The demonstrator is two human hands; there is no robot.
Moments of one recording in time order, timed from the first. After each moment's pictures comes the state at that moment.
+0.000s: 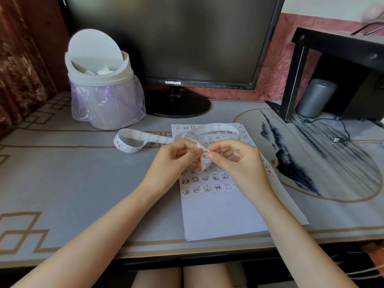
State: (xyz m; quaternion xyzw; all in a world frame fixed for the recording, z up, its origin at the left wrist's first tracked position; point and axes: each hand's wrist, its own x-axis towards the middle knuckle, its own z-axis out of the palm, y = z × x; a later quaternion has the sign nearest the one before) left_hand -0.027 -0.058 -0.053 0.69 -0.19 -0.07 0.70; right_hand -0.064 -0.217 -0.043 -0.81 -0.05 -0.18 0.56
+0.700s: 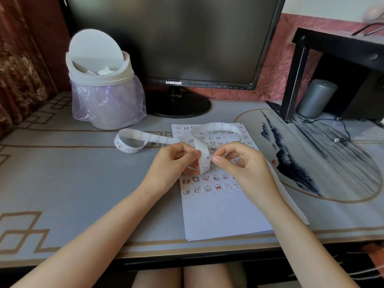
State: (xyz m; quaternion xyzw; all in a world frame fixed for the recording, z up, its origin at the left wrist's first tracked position) left_hand -0.025 -0.059 -0.055 0.71 -0.13 -0.09 0.69; right_hand -0.077 -0.223 -0.039 -0.82 -0.05 -0.15 0.55
